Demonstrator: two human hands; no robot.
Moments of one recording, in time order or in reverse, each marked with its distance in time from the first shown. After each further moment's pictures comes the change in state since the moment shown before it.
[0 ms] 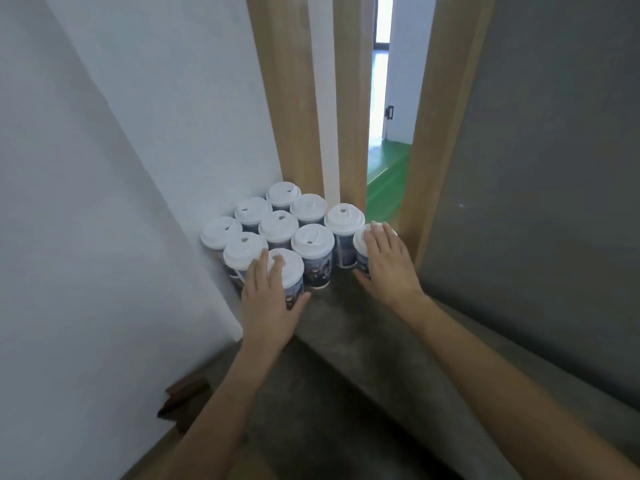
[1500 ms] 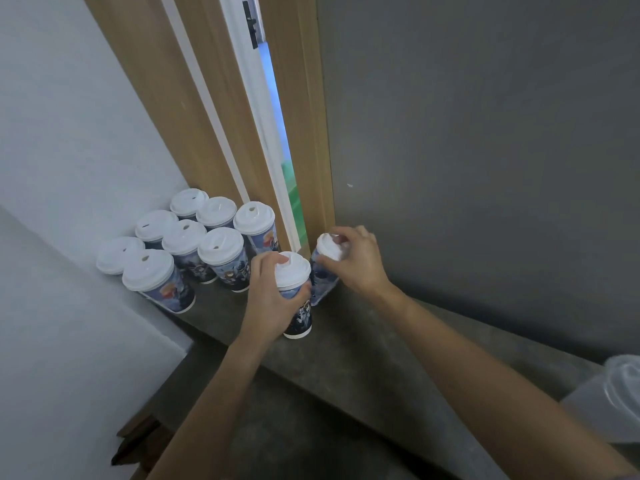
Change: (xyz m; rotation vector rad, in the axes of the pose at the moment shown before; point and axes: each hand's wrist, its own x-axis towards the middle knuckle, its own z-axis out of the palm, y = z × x) left_hand -0.005 0.134 0.037 -0.519 -0.169 0.086; right_hand -0.053 0.075 -0.040 0.611 0.116 0.435
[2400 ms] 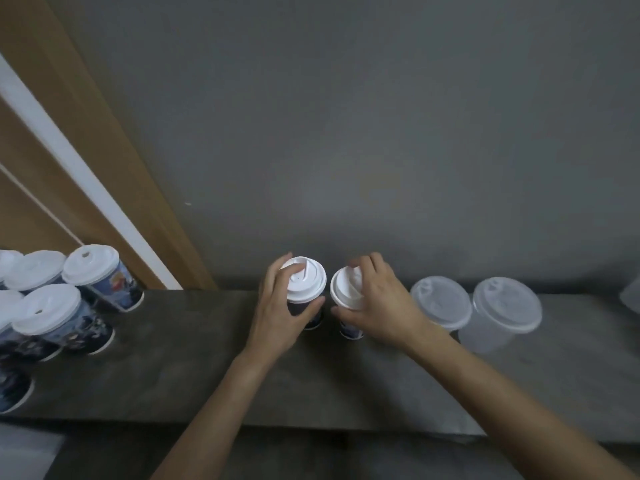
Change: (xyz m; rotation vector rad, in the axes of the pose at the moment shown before) left_hand -0.057 0.127 0.132 -0.336 -0.334 0.478; right_hand -0.170 0.077 -0.187 -0.441 0.114 0.162
